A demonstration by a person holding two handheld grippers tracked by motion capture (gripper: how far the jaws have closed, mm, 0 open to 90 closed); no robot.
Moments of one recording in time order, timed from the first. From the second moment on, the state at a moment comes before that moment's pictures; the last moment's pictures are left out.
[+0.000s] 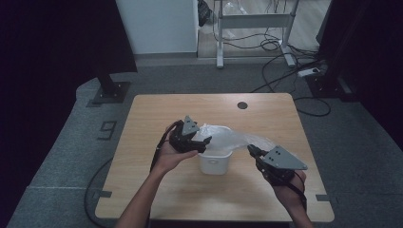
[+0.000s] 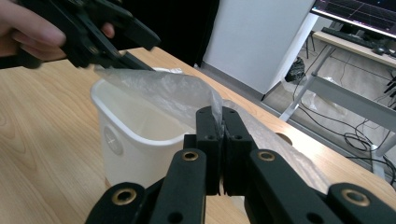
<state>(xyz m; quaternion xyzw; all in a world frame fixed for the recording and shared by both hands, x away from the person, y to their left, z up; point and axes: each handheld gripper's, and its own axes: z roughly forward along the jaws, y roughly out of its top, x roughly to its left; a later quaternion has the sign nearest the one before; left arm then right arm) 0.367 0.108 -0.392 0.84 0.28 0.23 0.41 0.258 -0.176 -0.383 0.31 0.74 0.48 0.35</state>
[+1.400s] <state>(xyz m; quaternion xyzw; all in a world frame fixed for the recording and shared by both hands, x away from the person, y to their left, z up) 0.335 0.109 -0.379 0.82 0.26 0.22 0.47 0.262 -0.168 -0.375 0.31 0.73 0.48 0.37</state>
